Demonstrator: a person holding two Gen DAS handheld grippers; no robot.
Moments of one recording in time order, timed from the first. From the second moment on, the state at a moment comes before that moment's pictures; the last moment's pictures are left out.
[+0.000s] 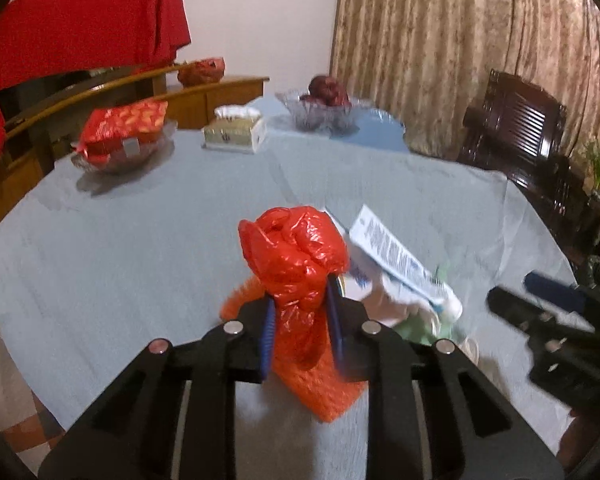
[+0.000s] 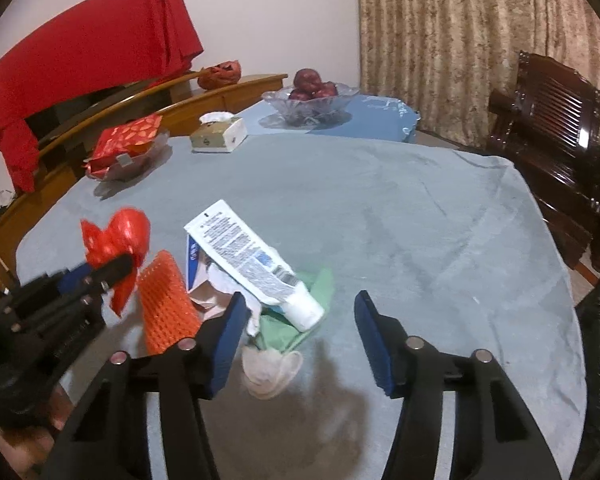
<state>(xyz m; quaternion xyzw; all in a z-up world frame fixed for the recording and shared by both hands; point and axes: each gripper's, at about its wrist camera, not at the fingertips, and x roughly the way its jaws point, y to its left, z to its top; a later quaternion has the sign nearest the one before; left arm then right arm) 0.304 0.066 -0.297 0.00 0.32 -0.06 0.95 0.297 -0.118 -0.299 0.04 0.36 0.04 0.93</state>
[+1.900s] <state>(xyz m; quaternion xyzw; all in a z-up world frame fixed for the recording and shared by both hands) 0.319 0.059 -0.302 -0.01 0.31 -0.08 0.95 0.355 -0.143 -0.353 0.05 0.40 0.06 0.91</state>
